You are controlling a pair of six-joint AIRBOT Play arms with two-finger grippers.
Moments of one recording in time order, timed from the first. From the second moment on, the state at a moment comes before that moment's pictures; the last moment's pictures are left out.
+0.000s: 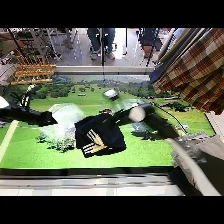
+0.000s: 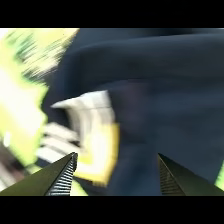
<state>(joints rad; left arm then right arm) 0.17 -1.27 1.29 0.97 -1.40 -1.25 0.48 -1.40 1.39 -1.17 1.00 1.38</state>
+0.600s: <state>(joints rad) 0.07 -1.23 1.29 0.96 -1.41 -1.24 0.05 -1.68 1.23 -0.67 1.20 1.17</state>
